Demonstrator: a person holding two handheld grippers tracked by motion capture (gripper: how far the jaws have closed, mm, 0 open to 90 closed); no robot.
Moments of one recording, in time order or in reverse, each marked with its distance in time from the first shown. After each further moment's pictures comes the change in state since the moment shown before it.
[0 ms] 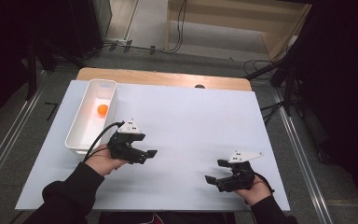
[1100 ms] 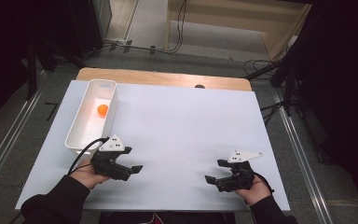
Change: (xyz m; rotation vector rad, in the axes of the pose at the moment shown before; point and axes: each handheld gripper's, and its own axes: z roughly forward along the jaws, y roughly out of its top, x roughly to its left) left arm -0.002 -0.051 -0.023 0.007 -0.017 0.021; right arm 0.000 0.000 0.001 0.003 -0.008 -0.003
